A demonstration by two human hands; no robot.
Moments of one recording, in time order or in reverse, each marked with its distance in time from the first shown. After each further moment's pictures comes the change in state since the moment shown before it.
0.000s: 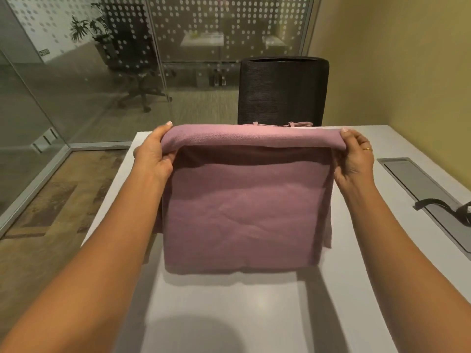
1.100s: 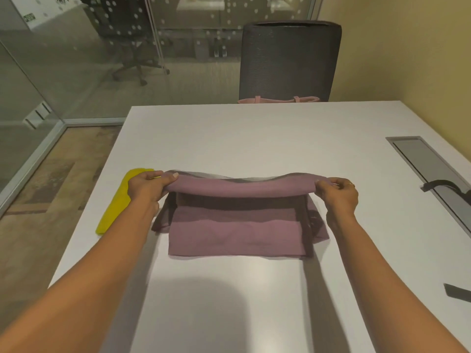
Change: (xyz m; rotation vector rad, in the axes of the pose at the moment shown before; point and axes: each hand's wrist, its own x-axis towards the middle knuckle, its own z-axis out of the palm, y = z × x) left_hand 0.005 -0.065 -0.105 0.695 0.279 0.036; right_hand -0.017 0.085 -0.083 -0.753 0.250 0.077
